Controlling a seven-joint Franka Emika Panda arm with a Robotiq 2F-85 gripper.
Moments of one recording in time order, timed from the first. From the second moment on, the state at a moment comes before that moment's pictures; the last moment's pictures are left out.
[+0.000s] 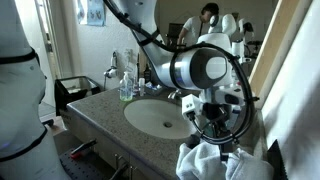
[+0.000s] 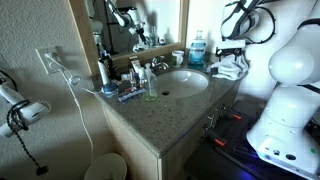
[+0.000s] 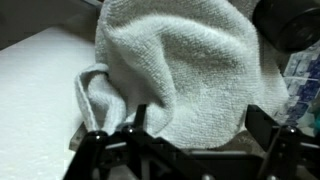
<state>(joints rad) -0.51 -0.01 -0.31 -2.45 -0.52 2.62 0.78</state>
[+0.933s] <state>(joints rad) -0.43 0.05 -0.41 -2.44 -0.83 2.63 1.13</state>
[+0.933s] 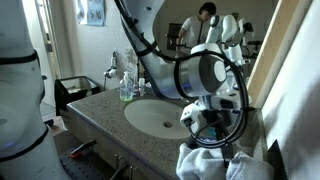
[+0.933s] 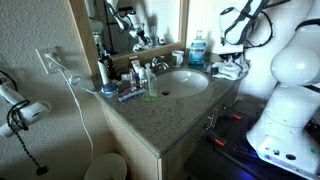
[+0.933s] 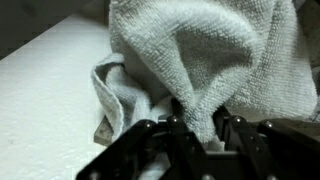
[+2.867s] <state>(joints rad) -0.36 -0.61 -0.18 -2.38 -0.53 1.85 1.25</state>
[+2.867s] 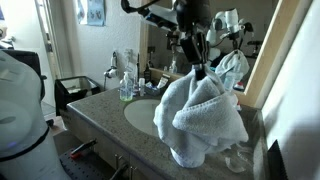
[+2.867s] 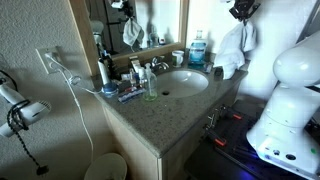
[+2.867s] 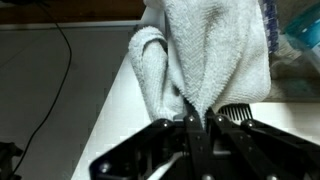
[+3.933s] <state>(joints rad) -0.11 -0.63 -0.01 -2.26 0.03 1.79 0.80</state>
